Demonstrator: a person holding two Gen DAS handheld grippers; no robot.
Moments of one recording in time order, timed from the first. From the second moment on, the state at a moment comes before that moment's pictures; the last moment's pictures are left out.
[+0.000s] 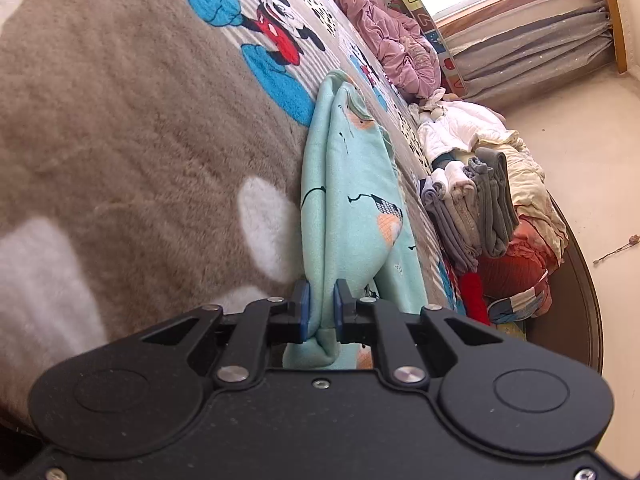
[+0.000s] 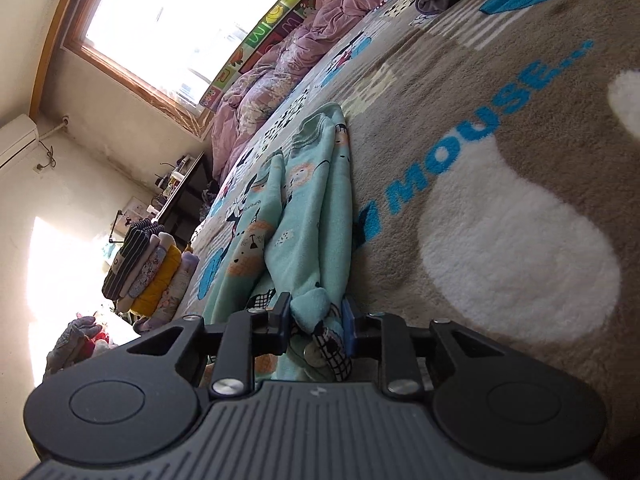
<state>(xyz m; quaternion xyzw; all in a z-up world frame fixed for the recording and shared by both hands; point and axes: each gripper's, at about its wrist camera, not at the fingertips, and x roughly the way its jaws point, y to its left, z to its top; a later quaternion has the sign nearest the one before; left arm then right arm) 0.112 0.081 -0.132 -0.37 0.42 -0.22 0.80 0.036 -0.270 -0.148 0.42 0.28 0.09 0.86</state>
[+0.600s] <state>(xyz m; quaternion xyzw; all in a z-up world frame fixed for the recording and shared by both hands) 0.011 0.012 -0.108 0.32 0.21 -0.30 0.87 -0.044 -0.197 -0.111 -0.21 0.22 0.15 0.94</state>
